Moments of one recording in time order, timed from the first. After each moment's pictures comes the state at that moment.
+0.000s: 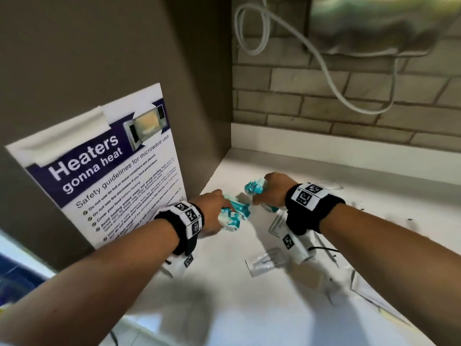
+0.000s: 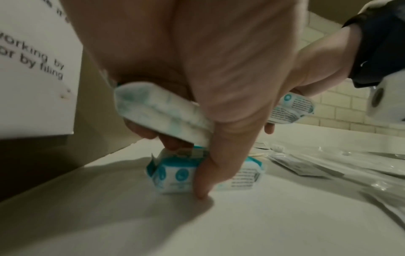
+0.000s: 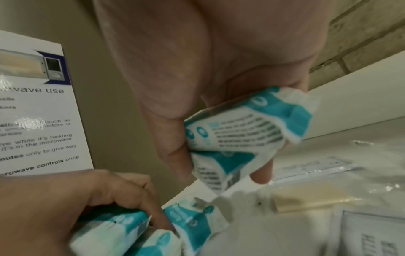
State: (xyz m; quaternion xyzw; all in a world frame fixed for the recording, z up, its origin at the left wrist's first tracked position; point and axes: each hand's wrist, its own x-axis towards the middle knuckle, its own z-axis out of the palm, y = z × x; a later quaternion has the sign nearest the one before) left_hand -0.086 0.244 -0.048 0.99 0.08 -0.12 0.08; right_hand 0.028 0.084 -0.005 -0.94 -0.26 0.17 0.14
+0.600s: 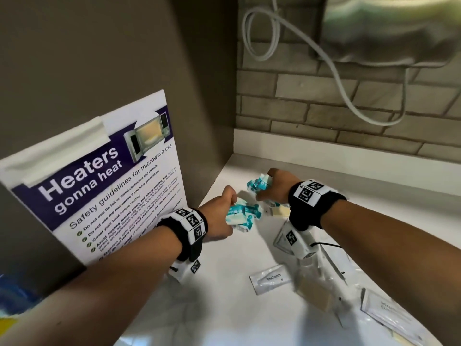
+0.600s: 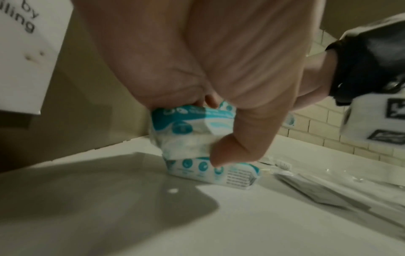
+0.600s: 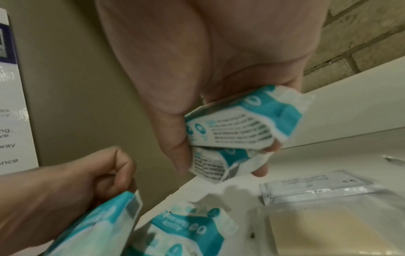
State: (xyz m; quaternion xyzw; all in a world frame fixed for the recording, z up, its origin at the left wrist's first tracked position) left_hand -0.068 0.250 -0.054 0.96 0.09 -0.06 0.26; right_hand 0.055 0.104 0.004 -0.94 -0.25 0.15 0.16
